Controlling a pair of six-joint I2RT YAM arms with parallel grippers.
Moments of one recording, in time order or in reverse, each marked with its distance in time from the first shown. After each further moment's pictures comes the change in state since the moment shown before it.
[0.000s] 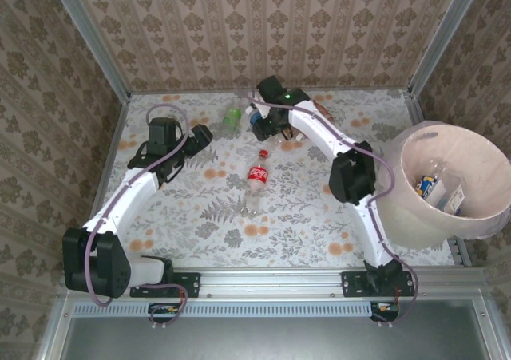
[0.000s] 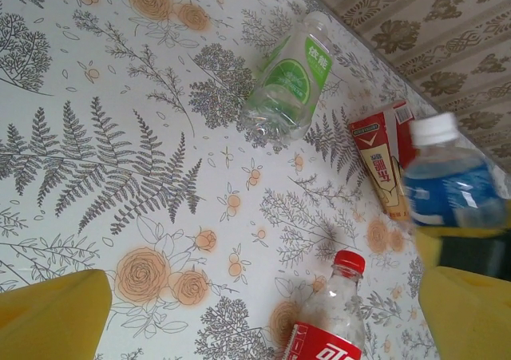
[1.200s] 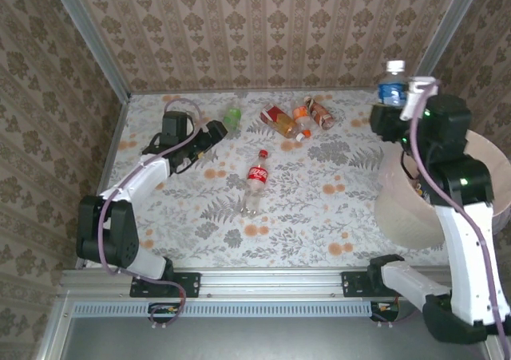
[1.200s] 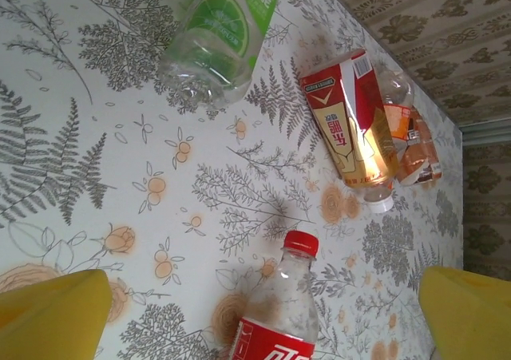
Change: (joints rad) left arm -0.034 0.218 0.073 0.141 0.203 -0.042; right arm -0.493 -1.343 -0.701 0.080 0.085 0.178
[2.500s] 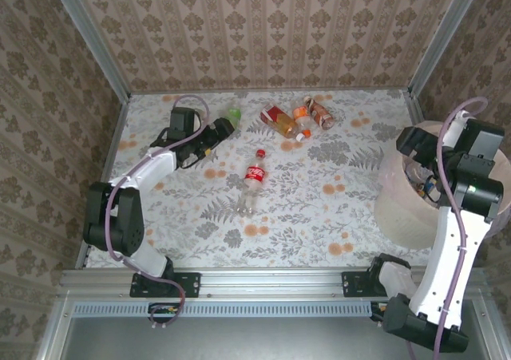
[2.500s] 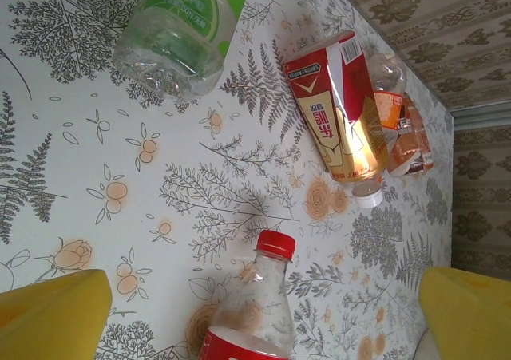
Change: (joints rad) left arm -0.020 0.087 0.056 0.005 0.034 -0.011; right arm -0.430 -0.058 -0.185 -0.074 -0.376 0.089
